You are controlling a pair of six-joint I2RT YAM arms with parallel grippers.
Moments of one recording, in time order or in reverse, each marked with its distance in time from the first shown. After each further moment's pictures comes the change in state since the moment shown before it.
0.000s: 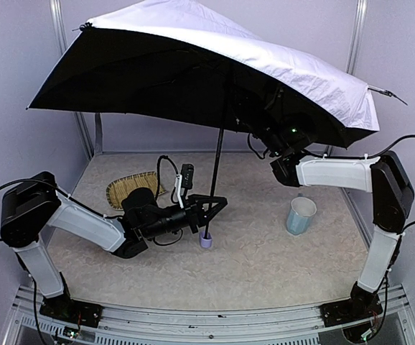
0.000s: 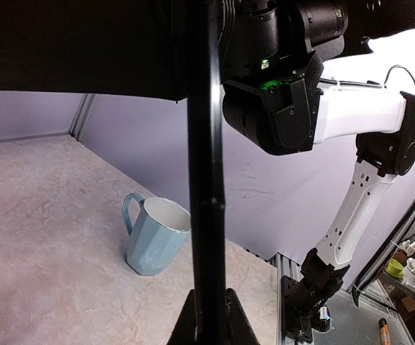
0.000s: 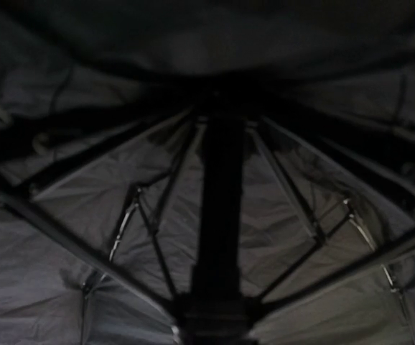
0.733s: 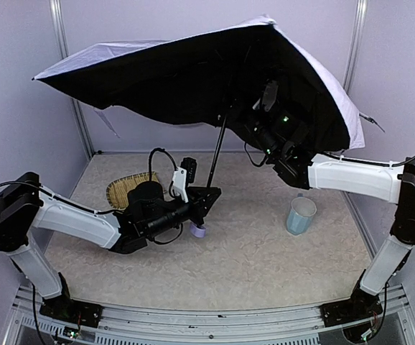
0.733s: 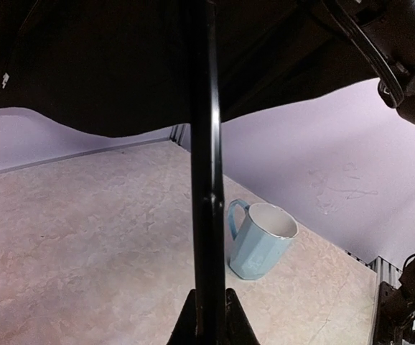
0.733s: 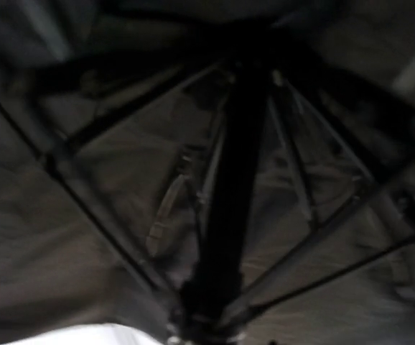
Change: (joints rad) left arm -0.041 -0.089 0.066 -0.303 -0.351 0.211; right arm 0.139 -0.154 -0.003 -0.472 0.554 -0.616
